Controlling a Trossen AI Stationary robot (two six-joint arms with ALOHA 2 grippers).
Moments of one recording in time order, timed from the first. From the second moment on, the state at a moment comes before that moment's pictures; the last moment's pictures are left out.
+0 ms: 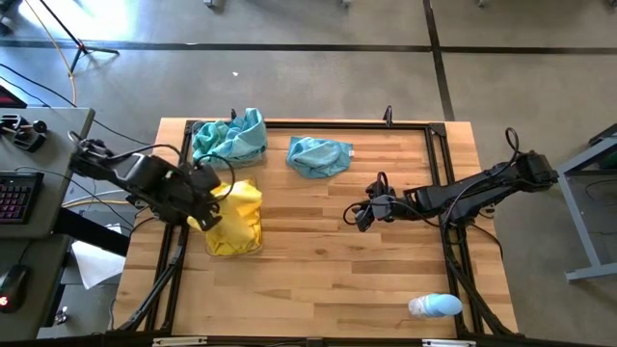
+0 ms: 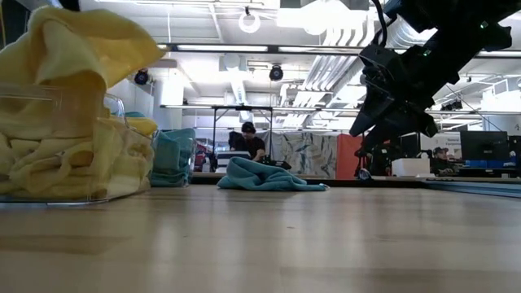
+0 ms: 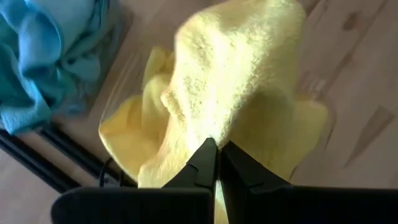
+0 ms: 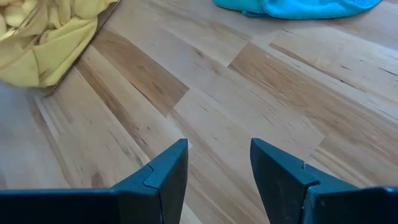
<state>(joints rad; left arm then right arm) -0.39 1.13 1.34 -1.57 -0.37 -0.96 0.16 1.27 0.59 -0.16 0.38 0.93</state>
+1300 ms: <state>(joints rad) -0.19 1.36 0.89 -0.98 -0.13 -0.56 0.16 1.27 0.59 -0.15 0.40 0.92</state>
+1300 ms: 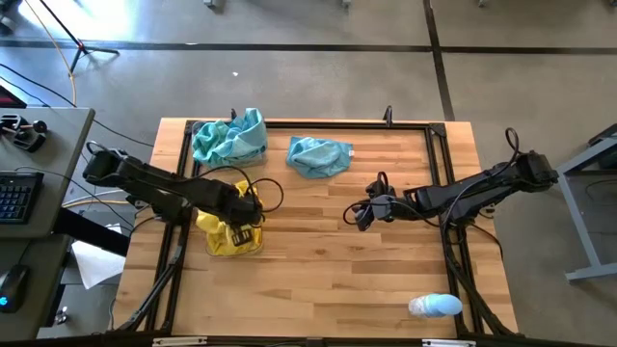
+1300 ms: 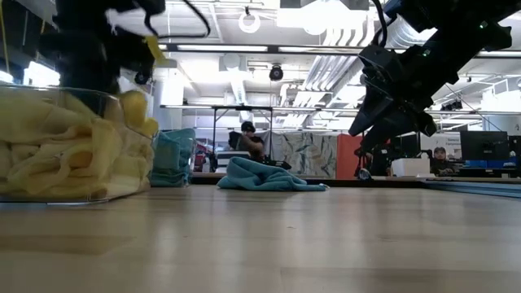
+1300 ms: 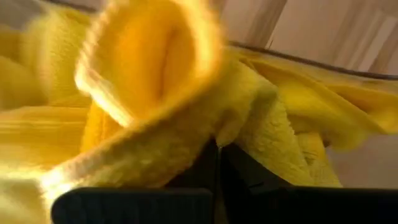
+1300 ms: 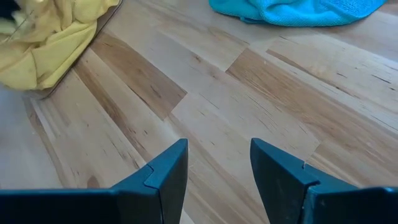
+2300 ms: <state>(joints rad) -0.17 1.29 0.82 -0.85 -0.12 -0.65 0.16 1.27 0.59 -0.15 0.39 0.91</state>
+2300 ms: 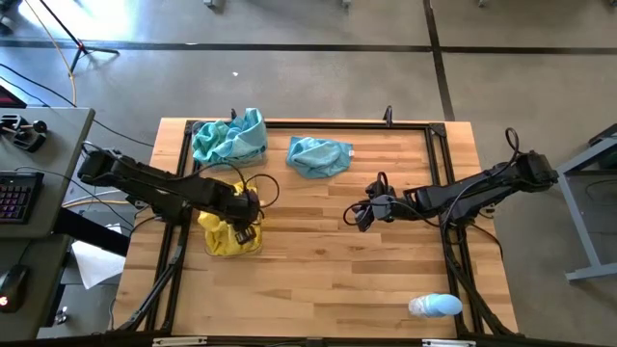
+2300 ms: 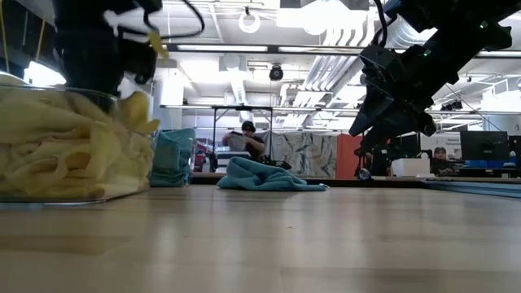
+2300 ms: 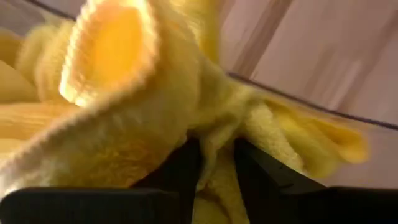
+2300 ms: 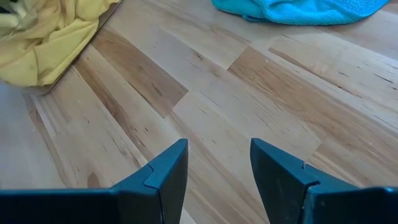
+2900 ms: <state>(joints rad) -0.17 1.03 0.96 -0.98 -0.12 -0.78 0.16 1.27 0.59 -0.15 0.39 0.85</state>
